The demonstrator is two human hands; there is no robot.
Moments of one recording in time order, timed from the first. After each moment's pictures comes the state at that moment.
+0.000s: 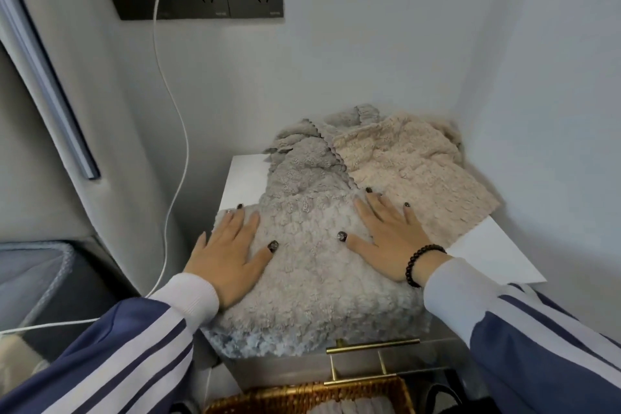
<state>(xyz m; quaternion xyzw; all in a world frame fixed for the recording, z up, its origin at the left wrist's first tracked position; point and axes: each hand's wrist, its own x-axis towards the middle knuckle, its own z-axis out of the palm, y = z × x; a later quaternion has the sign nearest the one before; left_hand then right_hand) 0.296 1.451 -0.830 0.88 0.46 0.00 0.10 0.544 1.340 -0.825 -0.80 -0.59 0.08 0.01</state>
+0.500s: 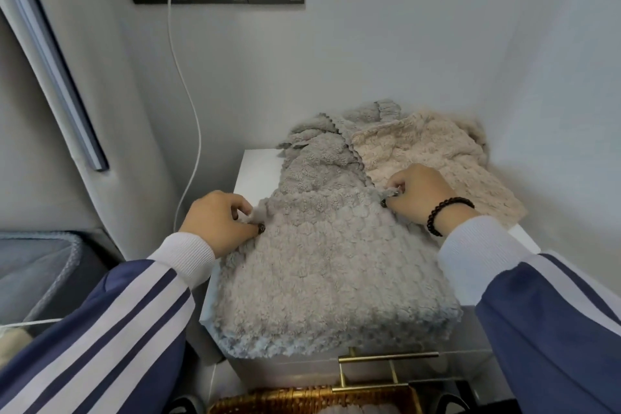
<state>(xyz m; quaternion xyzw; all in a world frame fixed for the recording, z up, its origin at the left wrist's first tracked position) 0.297 1.480 -0.786 0.80 0.54 0.16 0.21 0.575 1.384 -0.779 -0.84 -0.51 0.09 0.17</state>
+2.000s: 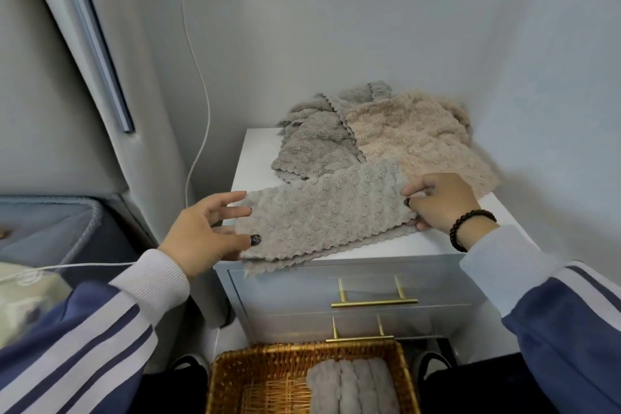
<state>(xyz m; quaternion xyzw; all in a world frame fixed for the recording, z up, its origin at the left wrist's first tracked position) 0.245 1.402 -0.792 0.63 0.46 0.29 0.56 0.550 1.300 -0.784 -0.83 -0.34 0.20 0.39</state>
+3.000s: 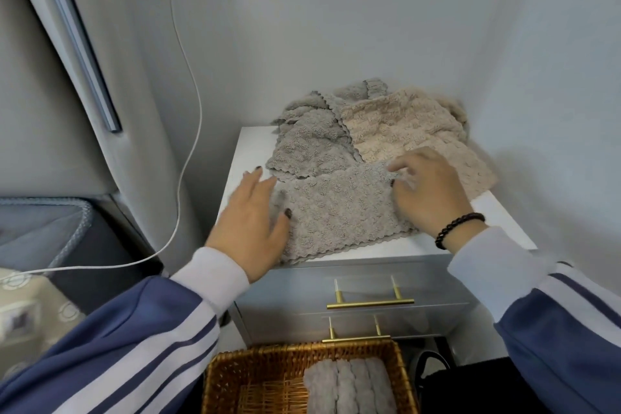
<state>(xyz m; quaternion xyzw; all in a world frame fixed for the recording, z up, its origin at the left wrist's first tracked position) 0.299 1.392 -0.804 0.87 0.40 0.25 0.15 0.537 1.302 -0.778 -0.80 -0.52 -0.02 0.31</state>
